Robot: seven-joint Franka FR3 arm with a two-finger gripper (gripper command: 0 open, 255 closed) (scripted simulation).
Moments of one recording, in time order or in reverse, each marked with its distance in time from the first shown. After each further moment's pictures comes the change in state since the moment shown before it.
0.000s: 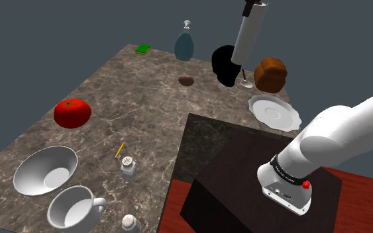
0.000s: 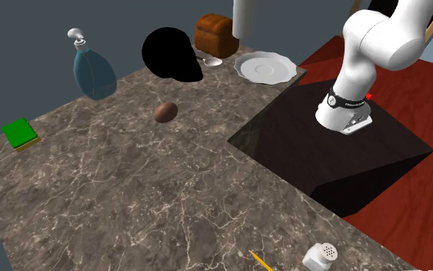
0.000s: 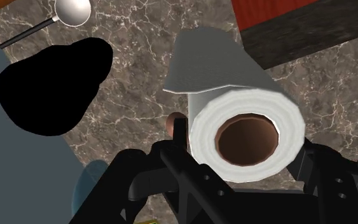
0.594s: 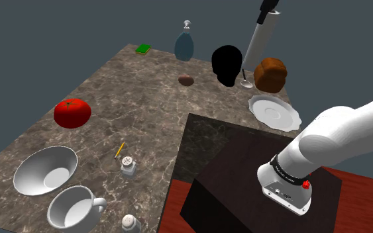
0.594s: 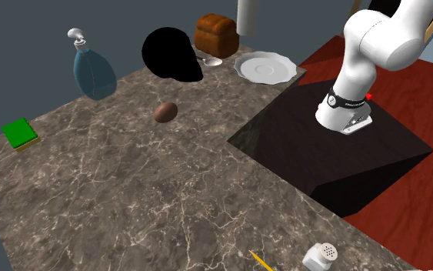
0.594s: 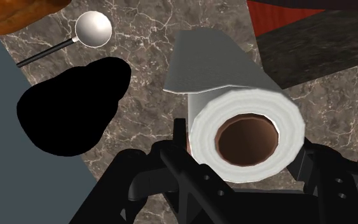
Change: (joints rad) arm -0.039 -0.078 -0.085 -0.112 -0.035 0.041 -0.115
